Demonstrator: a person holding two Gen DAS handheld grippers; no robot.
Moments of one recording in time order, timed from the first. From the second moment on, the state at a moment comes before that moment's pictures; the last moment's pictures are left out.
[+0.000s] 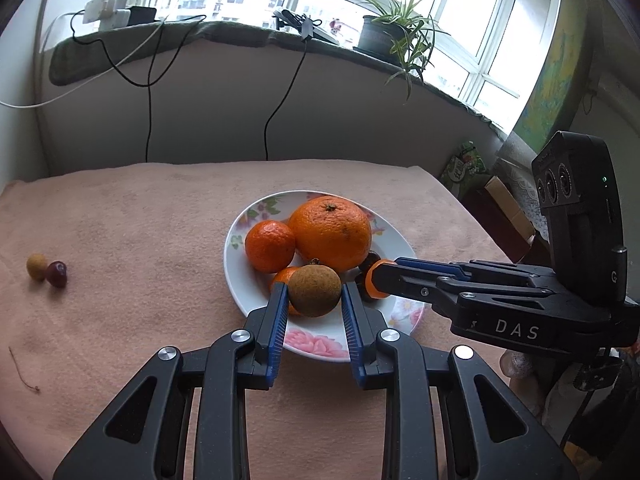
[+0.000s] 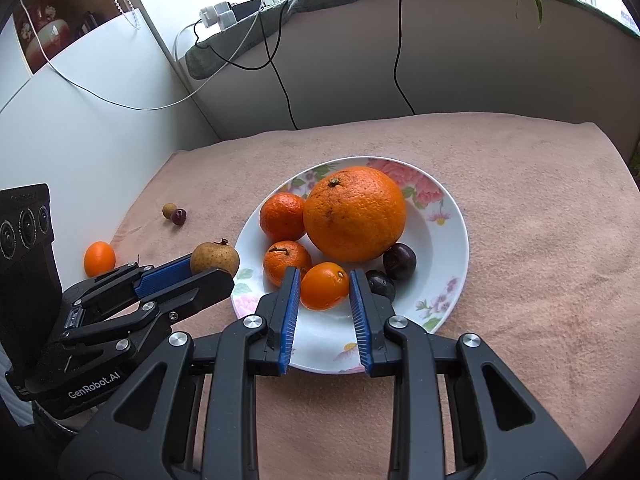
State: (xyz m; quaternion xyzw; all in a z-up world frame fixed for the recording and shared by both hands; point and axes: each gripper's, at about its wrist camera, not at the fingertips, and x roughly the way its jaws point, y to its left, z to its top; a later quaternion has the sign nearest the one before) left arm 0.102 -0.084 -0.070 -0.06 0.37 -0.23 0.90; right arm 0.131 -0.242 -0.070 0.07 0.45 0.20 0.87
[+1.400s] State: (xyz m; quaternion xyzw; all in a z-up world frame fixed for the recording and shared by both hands) left arm 0.080 -0.010 -0.061 -0.07 0.35 -0.13 0.92; right arm 0.146 -0.184 -0.033 0.04 0.40 0.25 0.88
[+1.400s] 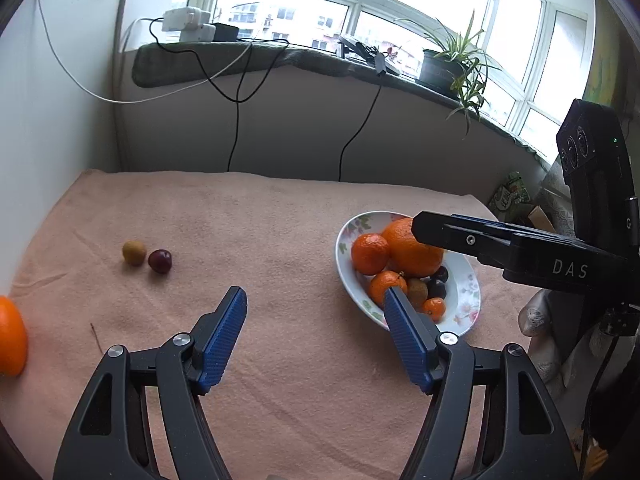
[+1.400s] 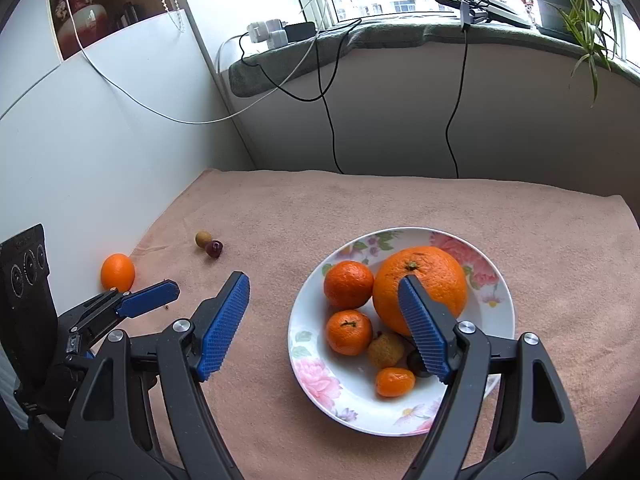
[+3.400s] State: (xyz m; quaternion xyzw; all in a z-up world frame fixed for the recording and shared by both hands) left arm 0.171 0.141 -0.117 -0.15 0.41 -0.05 0.90; right arm 0.215 0.020 -0.121 -0.03 0.48 0.35 0.80
